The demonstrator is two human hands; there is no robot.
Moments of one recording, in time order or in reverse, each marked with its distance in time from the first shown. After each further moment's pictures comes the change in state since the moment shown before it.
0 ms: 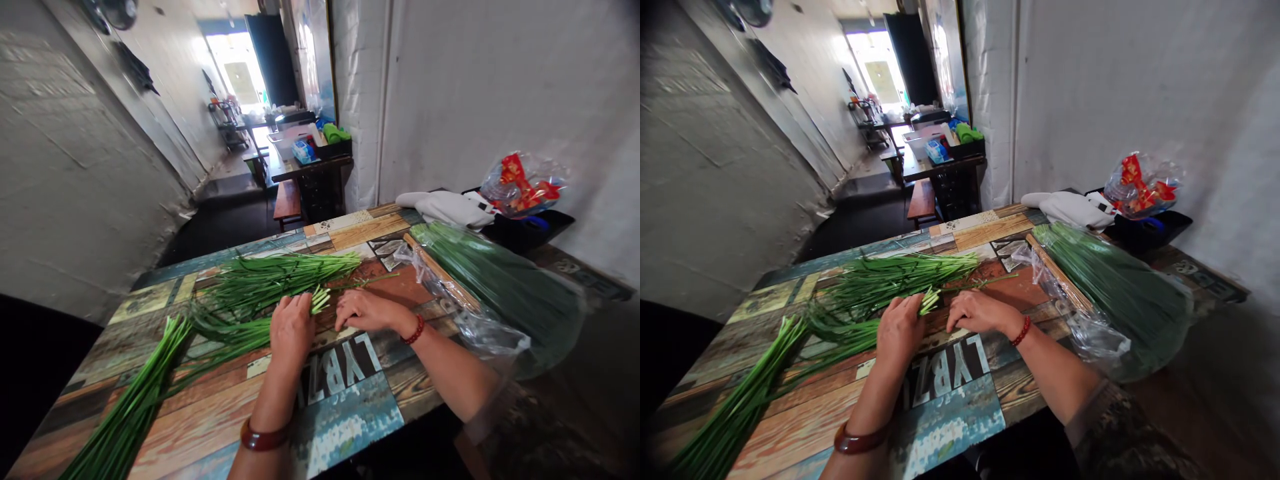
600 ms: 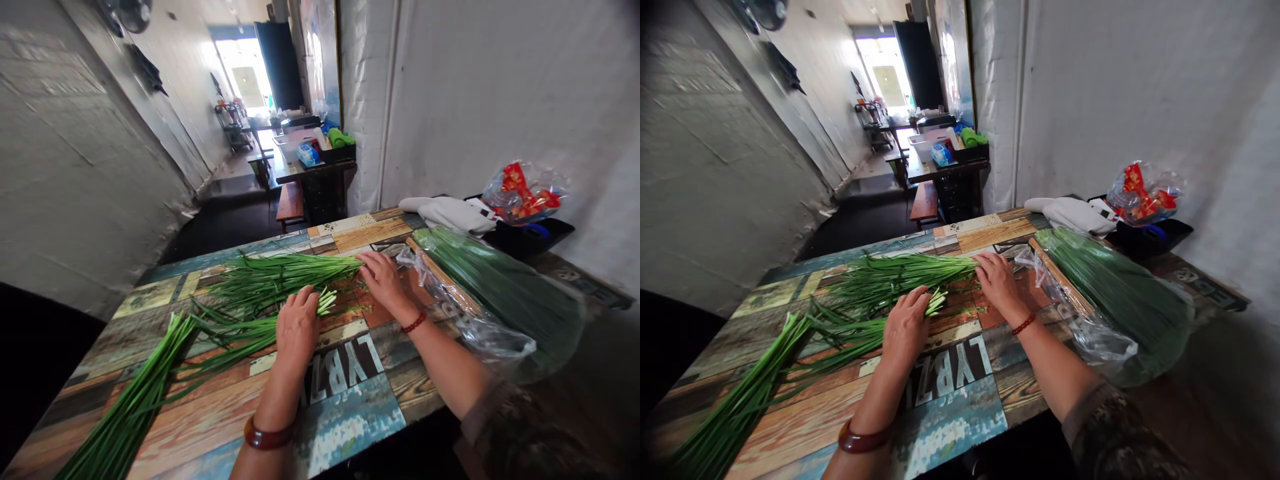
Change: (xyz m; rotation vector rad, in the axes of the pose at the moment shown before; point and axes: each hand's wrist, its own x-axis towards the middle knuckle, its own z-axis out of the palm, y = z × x) left_hand -0.001 0.002 -0.001 -0.051 0.033 0.022; right_hand -0.005 0.035 -0.011 -0.331 0.768 0.400
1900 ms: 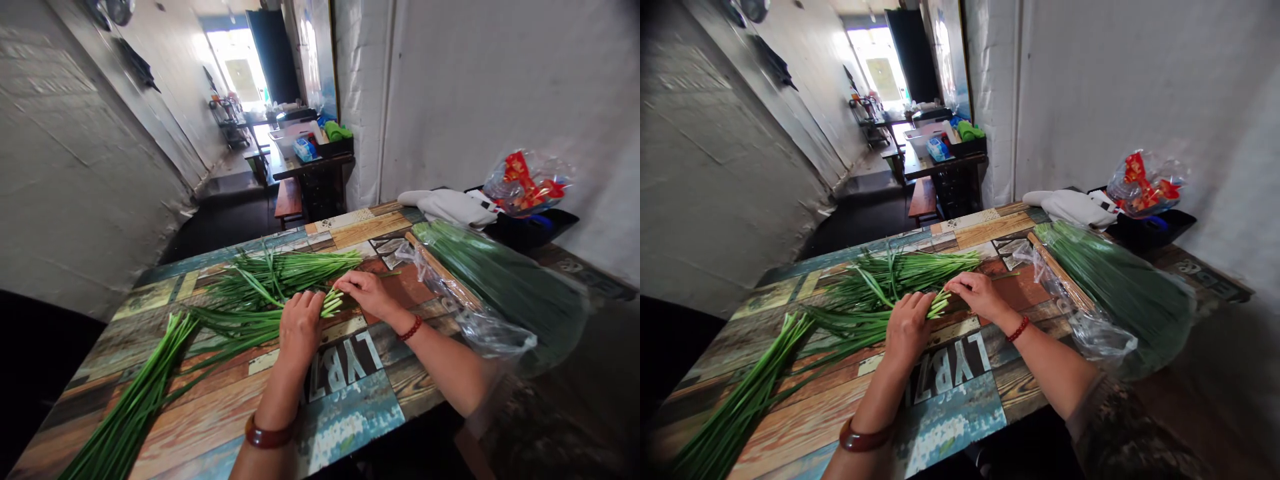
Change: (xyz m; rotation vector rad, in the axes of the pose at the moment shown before) left_hand 0.000 0.006 0.004 -0.005 0.027 0.099; right_hand -0.007 -0.043 0.005 0.589 -0.231 0.114
